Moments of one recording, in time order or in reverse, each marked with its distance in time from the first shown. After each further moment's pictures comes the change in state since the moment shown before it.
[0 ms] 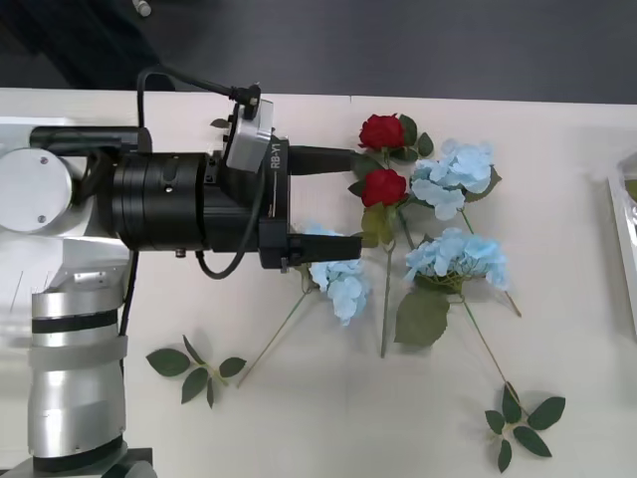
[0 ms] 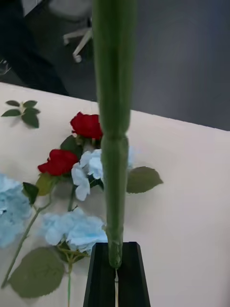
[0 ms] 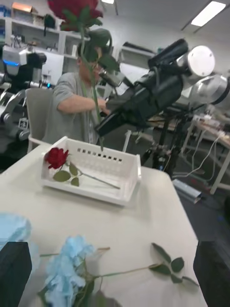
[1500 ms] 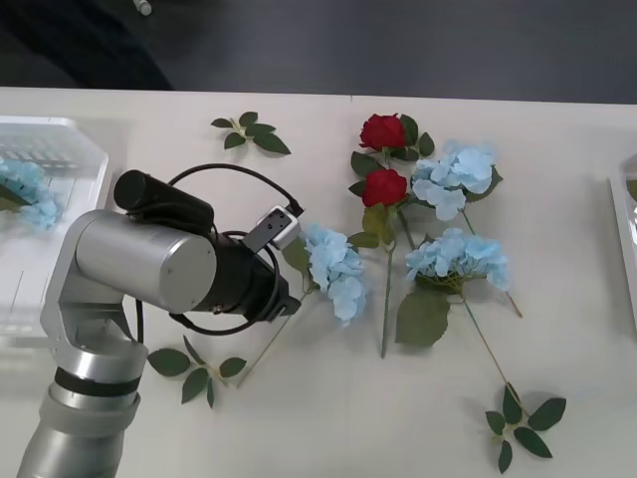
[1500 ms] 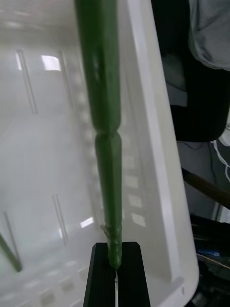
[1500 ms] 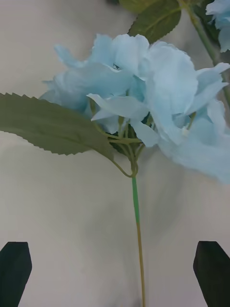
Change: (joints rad) right arm -0.321 -0.213 0.354 0.796 0.994 0.156 -0.473; left arm 0.151 0.105 -0.367 -0.103 -1.151 -0.030 0.653
